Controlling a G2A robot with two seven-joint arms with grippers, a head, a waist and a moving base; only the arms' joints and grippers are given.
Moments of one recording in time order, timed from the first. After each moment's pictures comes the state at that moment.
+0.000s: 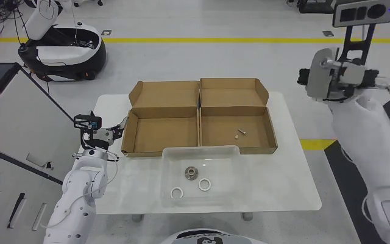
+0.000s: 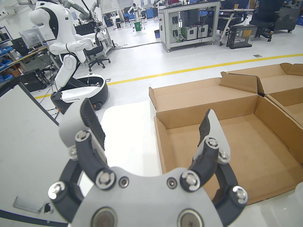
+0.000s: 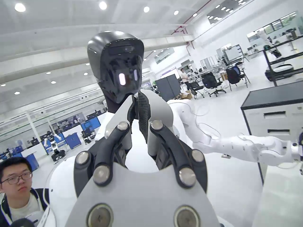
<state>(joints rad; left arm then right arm) 1.73 -1.15 -1.60 -1.80 1.33 0.00 0.00 -0.80 -0.86 1.11 -1.77 1.47 -0.53 1.29</state>
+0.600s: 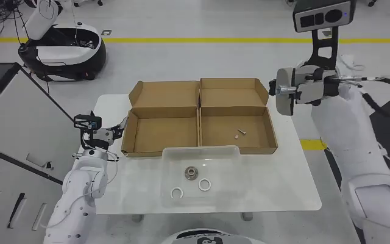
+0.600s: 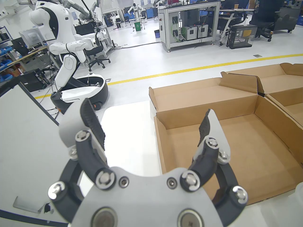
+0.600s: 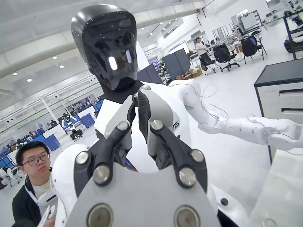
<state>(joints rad) 1.73 -1.15 -1.60 -1.80 1.33 0.00 0.00 -0.71 -1.04 1.09 -1.69 1.30 -0.39 1.43</state>
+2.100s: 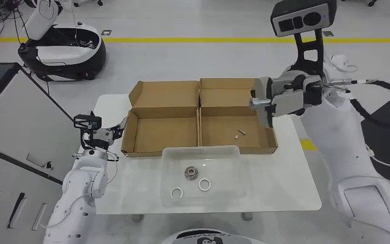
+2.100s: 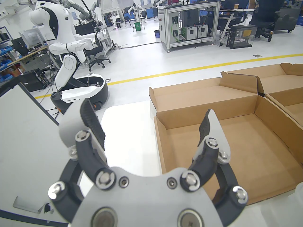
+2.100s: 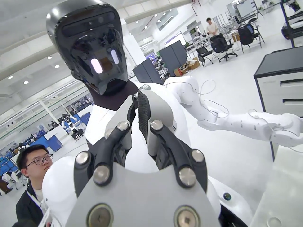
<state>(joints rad) 1.73 -1.15 -1.60 -1.80 1.33 0.00 0.00 -0.74 -1.12 1.12 -1.78 1.22 -0.30 1.35</state>
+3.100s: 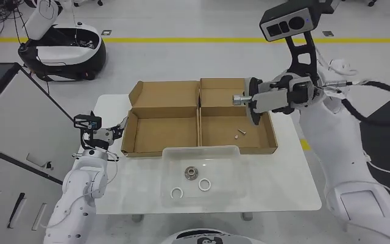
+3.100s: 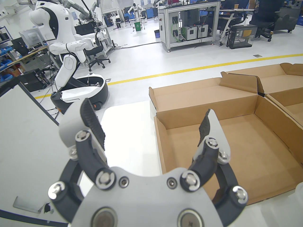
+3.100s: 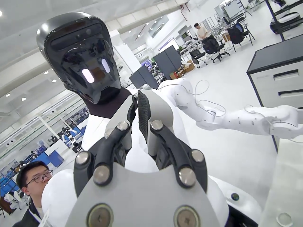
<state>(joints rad) 1.73 -1.15 -1.60 -1.80 1.33 0.00 0.00 -0.79 -1.14 1.17 -1.81 1.08 -0.16 1.30</state>
